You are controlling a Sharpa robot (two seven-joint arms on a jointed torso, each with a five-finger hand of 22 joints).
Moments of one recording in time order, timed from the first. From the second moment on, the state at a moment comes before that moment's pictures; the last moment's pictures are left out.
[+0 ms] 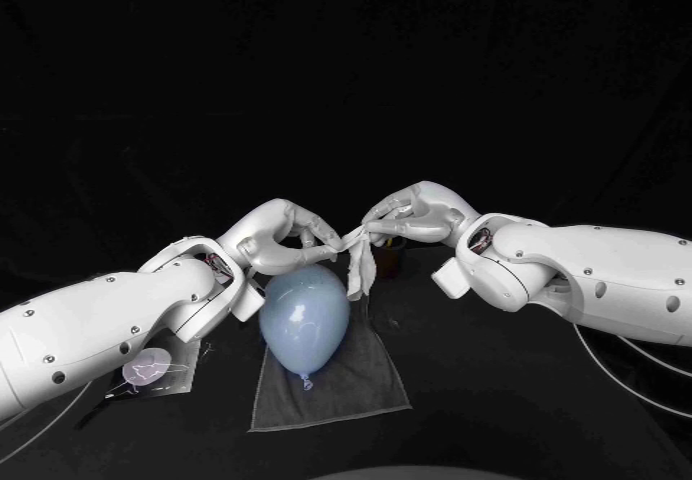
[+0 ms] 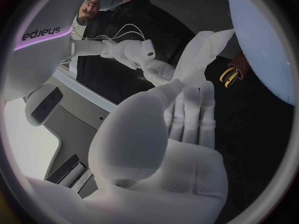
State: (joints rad) left arm 1.20 -0.77 -0.03 1.54 -0.86 -0.27 0.39; left_hand 1.55 -0.06 0.48 0.01 0.04 1.09 0.13 0.28 0.31 1.01 0.10 0.46 0.11 0.90 0.04 1.40 0.30 0.17 0.75 0.13 1.06 0.68; right arm 1.31 -0.92 -0.14 1.67 -0.51 -0.40 0.18; right_hand 1.32 0.00 0.57 -0.07 0.04 1.03 0.14 0.32 0.42 1.25 0.09 0.20 0.14 0.97 0.09 0.44 0.58 0.18 0.89 0.23 0.11 0.09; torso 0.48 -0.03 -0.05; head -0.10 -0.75
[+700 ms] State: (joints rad) left arm 1.23 -0.77 -0.02 1.50 -0.80 -0.27 0.39; left_hand 1.52 -0.06 0.50 -0.01 0.04 1.08 0.14 0.29 0.32 0.98 0.11 0.45 0.11 0.88 0.05 1.39 0.30 0.17 0.74 0.14 1.06 0.68; right arm 1.38 -0.91 -0.14 1.62 -0.72 -0.40 0.11; right_hand 1.27 0.02 0.59 -0.12 0.05 0.99 0.15 0.38 0.42 1.11 0.10 0.36 0.27 0.83 0.11 0.60 0.67 0.18 0.85 0.25 0.09 0.08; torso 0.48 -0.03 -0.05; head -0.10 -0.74
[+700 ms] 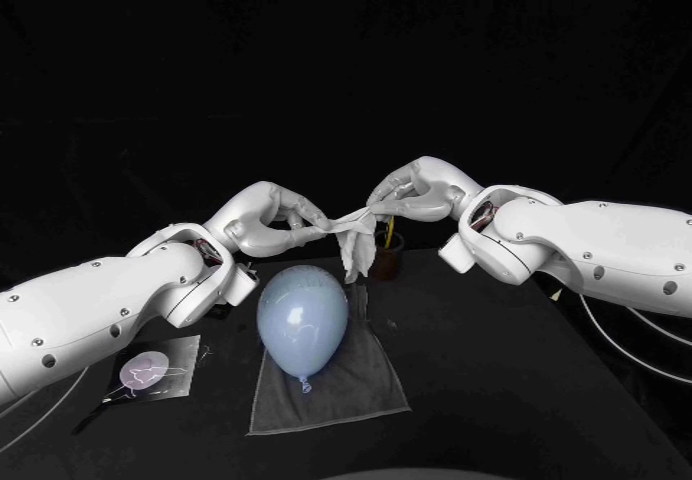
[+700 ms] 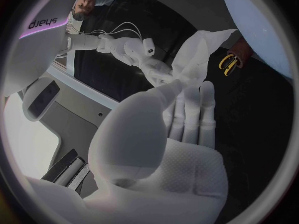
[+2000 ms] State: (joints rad) left arm 1.37 -0.70 -0.02 1.24 -0.81 -0.23 0.41; left_hand 1.51 -0.06 0.51 -0.02 0.04 1.07 0.14 0.29 0.34 0.96 0.12 0.44 0.11 0.86 0.05 1.39 0.30 0.16 0.72 0.15 1.06 0.69; right arm 1.47 -0.80 -0.14 1.48 -1.07 -0.51 0.11; right_hand 1.27 0.02 0.59 -0.13 0.05 0.98 0.15 0.42 0.42 1.10 0.10 0.40 0.29 0.83 0.10 0.62 0.67 0.17 0.86 0.24 0.10 0.09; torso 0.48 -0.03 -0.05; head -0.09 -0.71
